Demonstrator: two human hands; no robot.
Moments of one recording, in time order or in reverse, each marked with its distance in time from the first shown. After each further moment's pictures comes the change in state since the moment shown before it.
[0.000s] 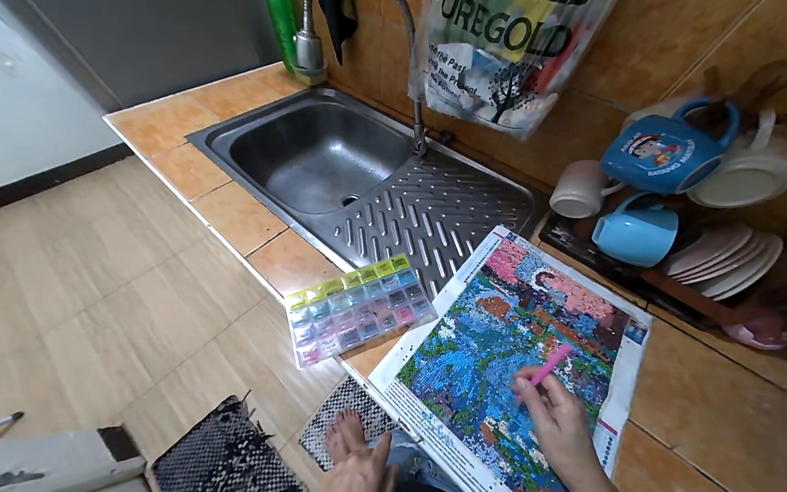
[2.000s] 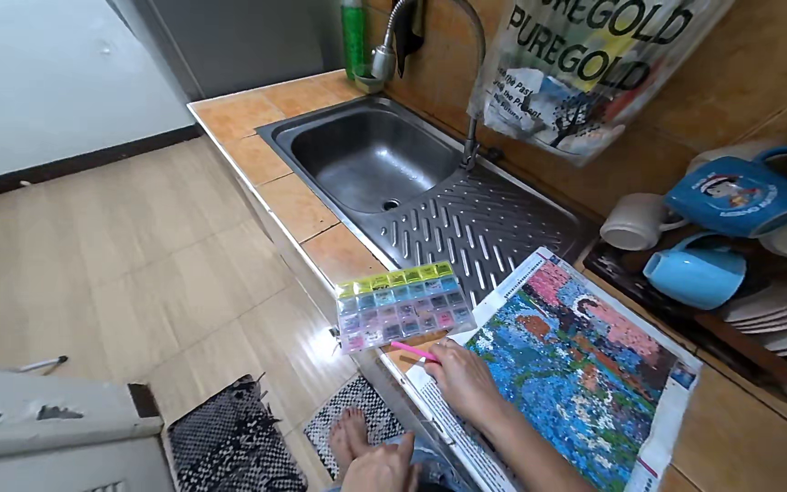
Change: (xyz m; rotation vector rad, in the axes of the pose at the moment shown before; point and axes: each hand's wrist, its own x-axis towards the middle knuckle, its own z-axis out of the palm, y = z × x) left_hand -0.007 -0.008 -0.001 -0.067 -0.006 -0.013; right_hand 0.068 -0.129 0.096 -0.568 -0.975 0.018
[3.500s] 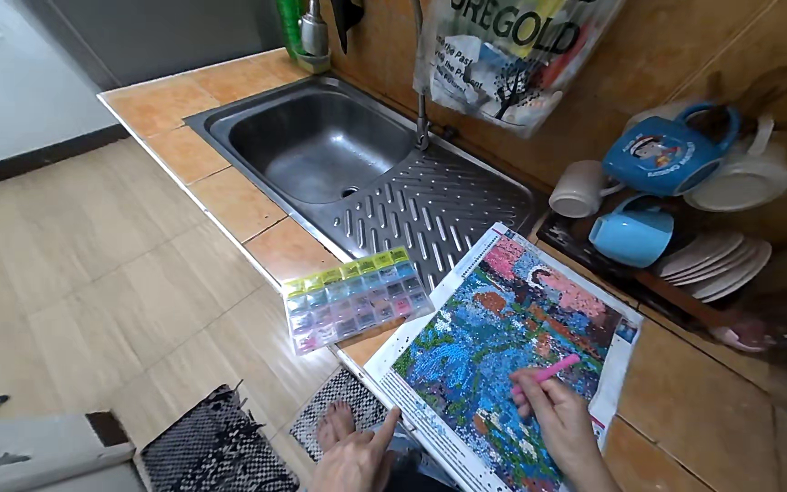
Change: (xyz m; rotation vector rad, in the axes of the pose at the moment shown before) left_hand 0.006 0.002 0.015 0.056 0.296 0.269; right_hand -0.093 0.142 0.064 0.698 0.899 -0.018
